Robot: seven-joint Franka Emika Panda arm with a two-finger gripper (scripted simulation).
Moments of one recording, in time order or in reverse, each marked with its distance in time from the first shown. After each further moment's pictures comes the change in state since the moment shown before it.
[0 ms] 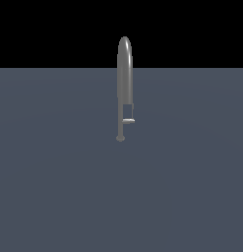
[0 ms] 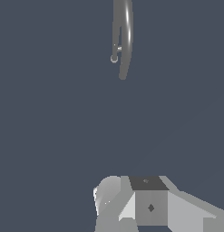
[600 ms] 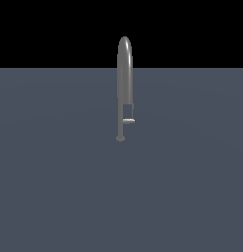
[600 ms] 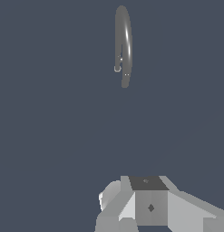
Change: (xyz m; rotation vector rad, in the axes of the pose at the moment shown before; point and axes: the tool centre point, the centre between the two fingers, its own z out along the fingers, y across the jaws) arm 0.001 0.000 -0.023 0.042 0.055 0.015
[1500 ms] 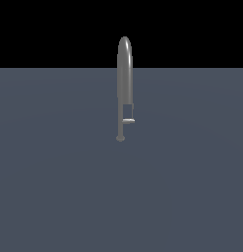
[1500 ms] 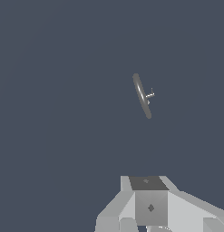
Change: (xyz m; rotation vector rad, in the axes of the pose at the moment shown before) arm 0.000 0.034 -0.126 0.373 0.245 0.112
